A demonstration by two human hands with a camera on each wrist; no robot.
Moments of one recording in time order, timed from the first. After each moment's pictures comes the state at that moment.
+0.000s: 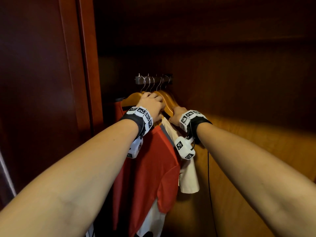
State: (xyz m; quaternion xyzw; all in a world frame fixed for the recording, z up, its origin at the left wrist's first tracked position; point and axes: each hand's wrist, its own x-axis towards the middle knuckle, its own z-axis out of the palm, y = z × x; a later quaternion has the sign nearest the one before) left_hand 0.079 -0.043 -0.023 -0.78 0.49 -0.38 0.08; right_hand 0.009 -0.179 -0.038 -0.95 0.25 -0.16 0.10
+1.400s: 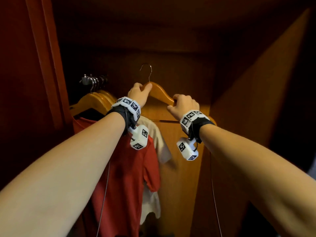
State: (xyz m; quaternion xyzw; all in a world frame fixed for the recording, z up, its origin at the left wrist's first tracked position) left_hand -0.020 -0.071 0.004 -0.66 0.53 0.07 -0.53; right_hand -0.203 -0.093 -0.015 -0.78 0.51 -0.35 -0.07
